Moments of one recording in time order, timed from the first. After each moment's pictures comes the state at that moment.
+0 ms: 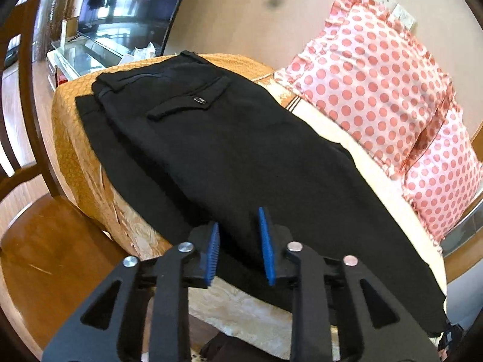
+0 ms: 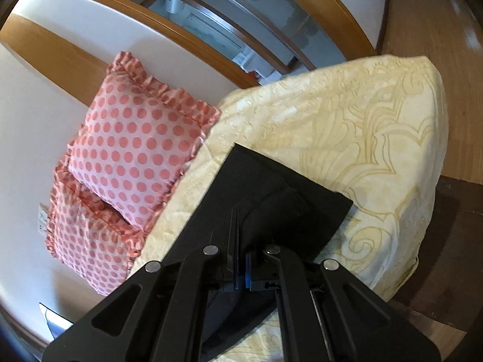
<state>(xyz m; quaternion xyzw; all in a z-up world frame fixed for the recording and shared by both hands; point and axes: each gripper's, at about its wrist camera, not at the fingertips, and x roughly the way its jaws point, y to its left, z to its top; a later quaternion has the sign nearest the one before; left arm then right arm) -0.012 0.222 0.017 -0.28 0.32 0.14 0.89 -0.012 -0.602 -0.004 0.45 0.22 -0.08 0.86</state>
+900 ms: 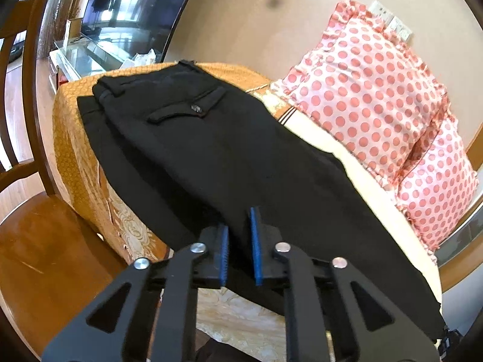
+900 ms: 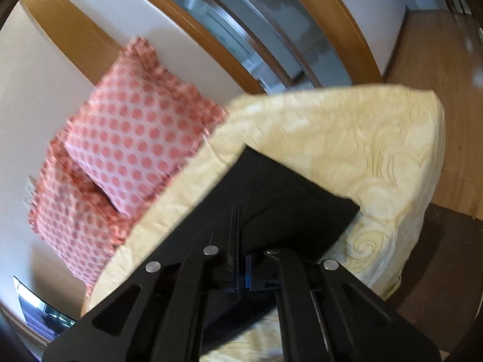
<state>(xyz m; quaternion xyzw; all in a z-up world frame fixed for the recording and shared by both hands) -0.018 0.217 0.023 -0.29 0.29 0.14 0.90 -0.016 -0.582 0.015 0.38 0.22 -0.10 0.89</state>
